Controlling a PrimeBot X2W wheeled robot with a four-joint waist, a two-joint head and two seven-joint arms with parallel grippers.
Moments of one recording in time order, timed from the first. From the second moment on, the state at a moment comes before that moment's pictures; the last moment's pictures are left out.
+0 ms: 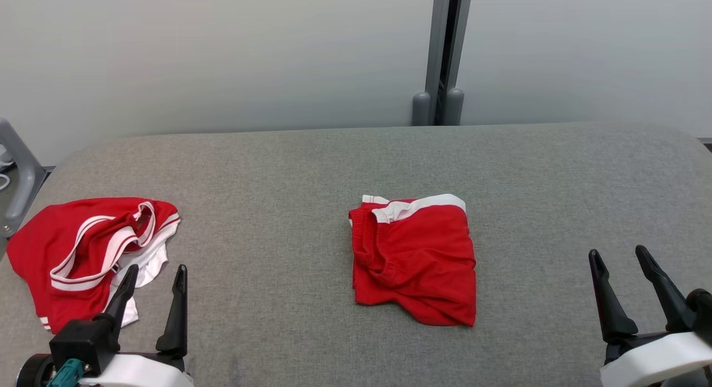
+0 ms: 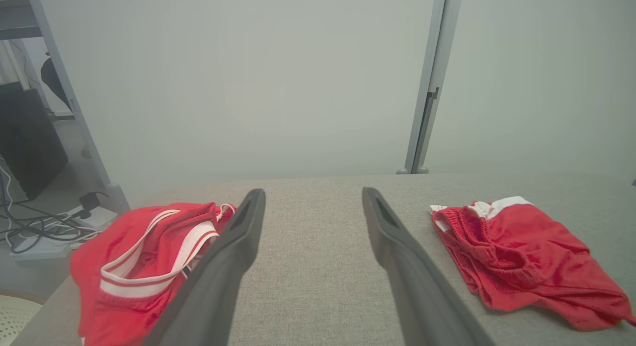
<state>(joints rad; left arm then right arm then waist) 0.07 0.42 -0.28 -0.07 -0.50 0.26 -0.14 0.10 -0.09 -0.06 -0.14 0.21 0.13 0.05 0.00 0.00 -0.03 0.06</state>
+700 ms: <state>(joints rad) -0.16 0.36 -0.31 0.01 -0.50 0.17 -0.23 -0.10 -0.12 0.01 0.17 0.24 0.13 0.03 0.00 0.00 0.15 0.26</state>
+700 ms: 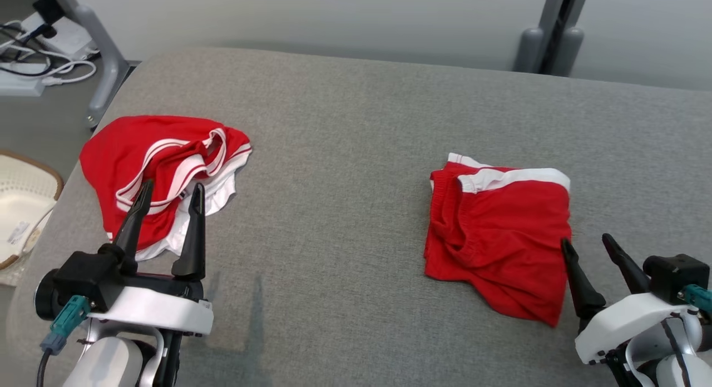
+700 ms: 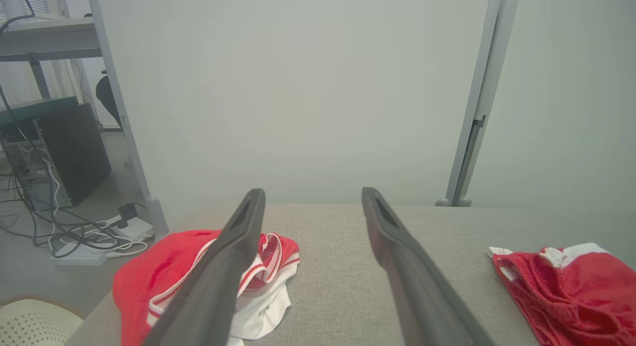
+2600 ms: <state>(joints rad) -0.33 0.40 -0.29 -0.13 -0.40 0.08 -0.17 -0.58 -0.39 0.32 0.53 0.31 0.13 -0.04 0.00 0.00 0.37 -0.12</state>
